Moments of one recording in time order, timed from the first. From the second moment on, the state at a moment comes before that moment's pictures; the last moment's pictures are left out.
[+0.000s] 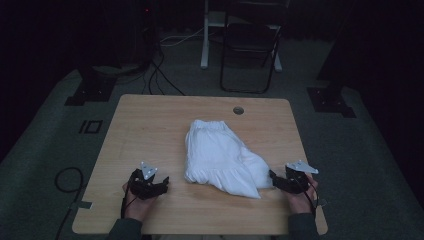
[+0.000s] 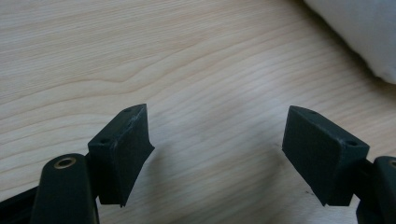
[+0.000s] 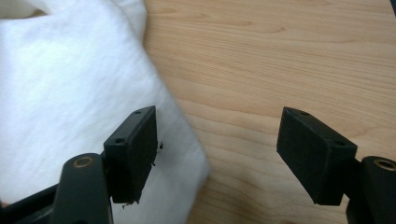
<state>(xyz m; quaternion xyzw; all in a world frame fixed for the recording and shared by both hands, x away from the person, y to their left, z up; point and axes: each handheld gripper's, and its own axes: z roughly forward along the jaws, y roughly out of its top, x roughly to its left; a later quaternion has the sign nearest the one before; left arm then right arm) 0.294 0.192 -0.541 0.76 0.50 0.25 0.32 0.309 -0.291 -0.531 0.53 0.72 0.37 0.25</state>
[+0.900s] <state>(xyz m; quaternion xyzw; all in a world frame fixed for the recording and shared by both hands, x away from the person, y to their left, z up) 0.270 0.123 -0.525 0.81 0.41 0.24 0.35 0.319 -0.251 -0.539 0.49 0.76 0.36 0.22</state>
